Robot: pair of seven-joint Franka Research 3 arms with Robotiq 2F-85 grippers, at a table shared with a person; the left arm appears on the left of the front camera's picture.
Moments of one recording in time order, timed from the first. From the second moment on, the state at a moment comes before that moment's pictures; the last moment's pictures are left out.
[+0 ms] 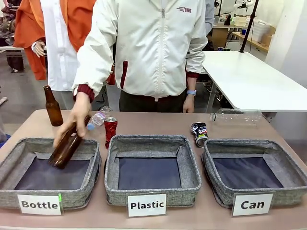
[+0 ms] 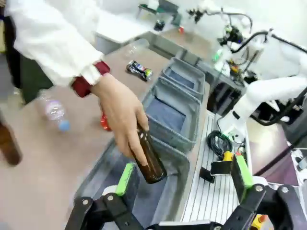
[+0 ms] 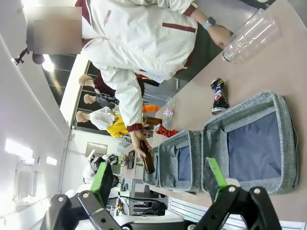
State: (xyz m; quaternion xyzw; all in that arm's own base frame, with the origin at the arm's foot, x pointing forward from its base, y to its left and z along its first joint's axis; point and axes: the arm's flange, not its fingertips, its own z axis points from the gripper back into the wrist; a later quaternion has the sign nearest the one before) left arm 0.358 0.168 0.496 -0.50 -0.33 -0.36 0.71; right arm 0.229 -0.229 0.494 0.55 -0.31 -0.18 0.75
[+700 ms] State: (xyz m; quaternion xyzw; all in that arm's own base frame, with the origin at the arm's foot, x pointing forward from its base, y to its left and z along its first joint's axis) left arm 0.270 0.330 0.445 -0.47 -0.49 -0.22 0.70; right arm 0.229 -0.229 0.495 0.55 -0.31 -0.18 0.75
